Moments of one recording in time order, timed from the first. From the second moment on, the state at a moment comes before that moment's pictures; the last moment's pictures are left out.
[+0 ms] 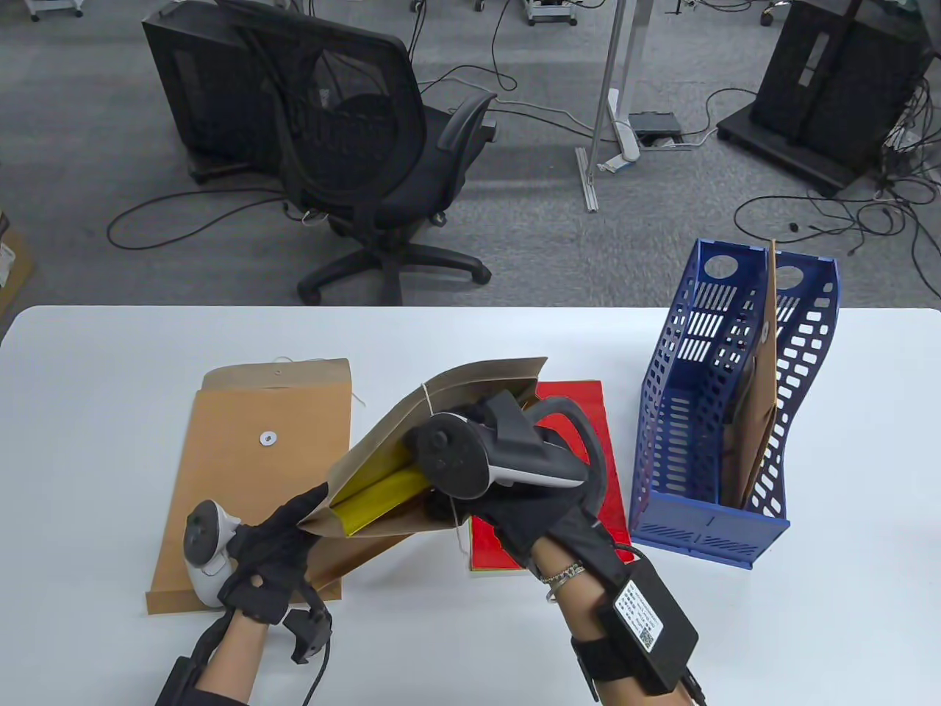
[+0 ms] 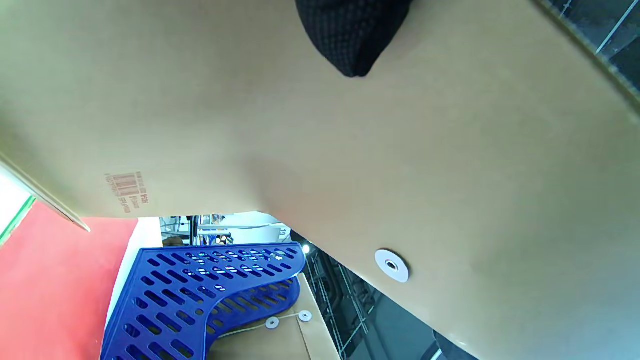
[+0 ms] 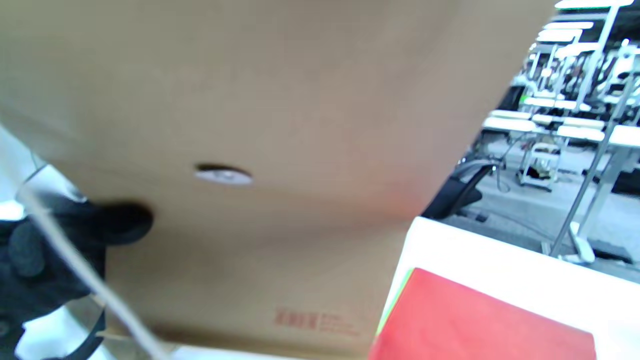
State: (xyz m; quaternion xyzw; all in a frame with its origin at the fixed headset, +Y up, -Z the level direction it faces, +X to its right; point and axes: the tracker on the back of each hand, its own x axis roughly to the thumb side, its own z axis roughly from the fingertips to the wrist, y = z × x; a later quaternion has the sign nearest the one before) left_hand -0.262 -0.745 -0.315 -0.03 -0.23 0.74 0.63; right_hand -0.002 -0.509 -0.304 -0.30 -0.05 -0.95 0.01
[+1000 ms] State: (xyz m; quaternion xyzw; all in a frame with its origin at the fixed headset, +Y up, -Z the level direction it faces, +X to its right) left_hand -0.280 -0.736 -0.314 -0.01 -0.18 0.65 0.74; right_hand 0.041 -0.398 -0.240 -0.14 0.43 -0.89 -0.05
